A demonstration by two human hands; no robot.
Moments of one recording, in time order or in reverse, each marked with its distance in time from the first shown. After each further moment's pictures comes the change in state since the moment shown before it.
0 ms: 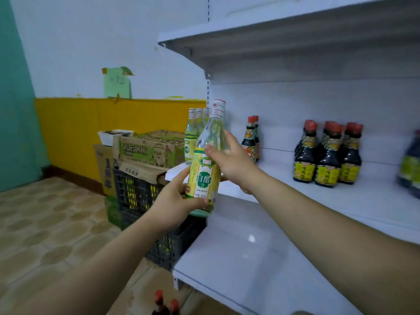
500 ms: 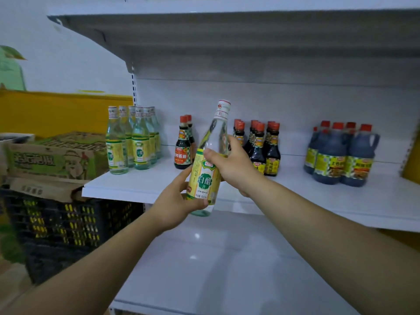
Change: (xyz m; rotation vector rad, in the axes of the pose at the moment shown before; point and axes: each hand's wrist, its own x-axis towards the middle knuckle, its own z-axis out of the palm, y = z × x) left_hand 0.081 -0.010 0.119 -0.007 -0.335 0.085; right_hand -0.024 0.021 -0.128 -0.190 0.391 0.102
